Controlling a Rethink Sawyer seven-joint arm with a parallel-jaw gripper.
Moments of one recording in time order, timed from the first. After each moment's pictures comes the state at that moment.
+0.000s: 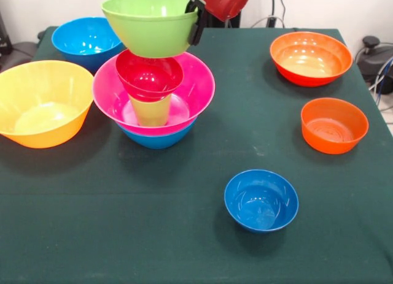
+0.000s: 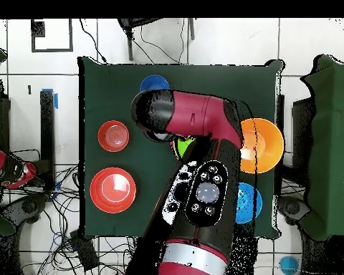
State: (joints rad) arm -0.02 -0.56 -0.30 1.28 -0.02 0.94 2.31
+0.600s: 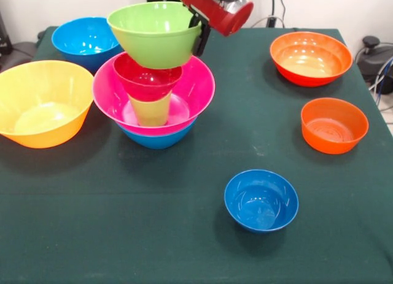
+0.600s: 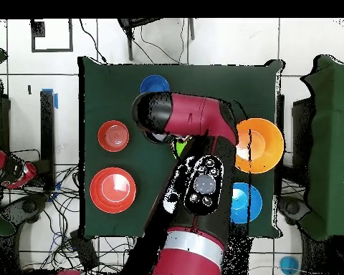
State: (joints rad) arm -0.02 -0.52 -0.29 1.28 -0.02 0.94 2.31
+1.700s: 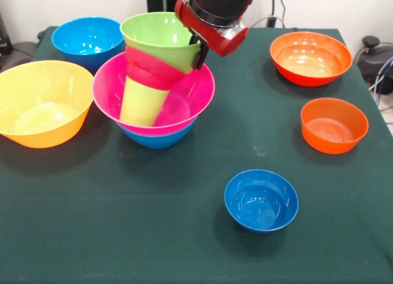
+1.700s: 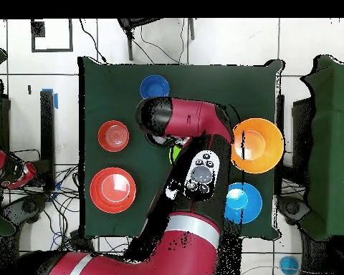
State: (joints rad) arm -0.02 -0.45 -0.29 1.28 -0.02 0.94 2.31
